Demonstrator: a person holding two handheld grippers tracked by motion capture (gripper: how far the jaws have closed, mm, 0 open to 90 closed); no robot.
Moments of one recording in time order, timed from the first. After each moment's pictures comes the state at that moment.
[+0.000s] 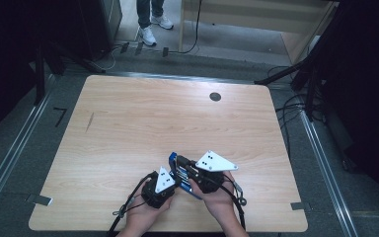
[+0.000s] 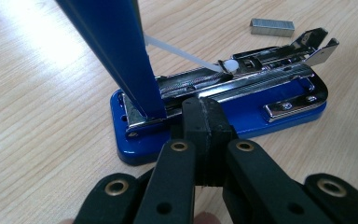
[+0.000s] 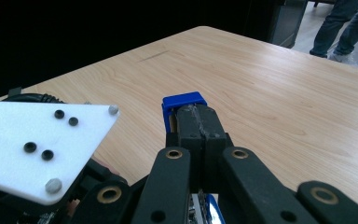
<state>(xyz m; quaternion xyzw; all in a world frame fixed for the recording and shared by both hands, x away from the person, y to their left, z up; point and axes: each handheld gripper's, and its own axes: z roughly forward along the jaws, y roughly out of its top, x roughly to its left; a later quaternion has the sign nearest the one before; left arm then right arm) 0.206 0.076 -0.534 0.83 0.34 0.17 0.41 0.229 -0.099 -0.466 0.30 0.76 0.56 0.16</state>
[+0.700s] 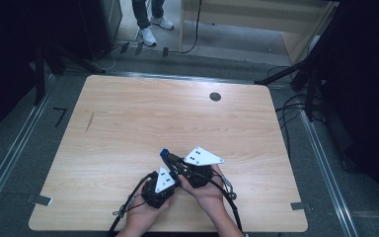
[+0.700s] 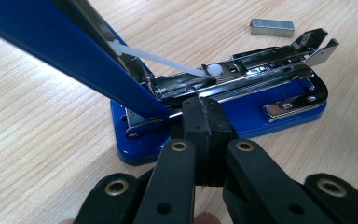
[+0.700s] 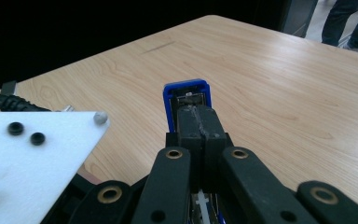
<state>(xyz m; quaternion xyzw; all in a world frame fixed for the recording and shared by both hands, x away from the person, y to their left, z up) 0.206 0.077 -0.535 0.83 0.34 0.17 0.41 0.246 -0.074 -0.479 0.30 0.77 0.54 0.15</state>
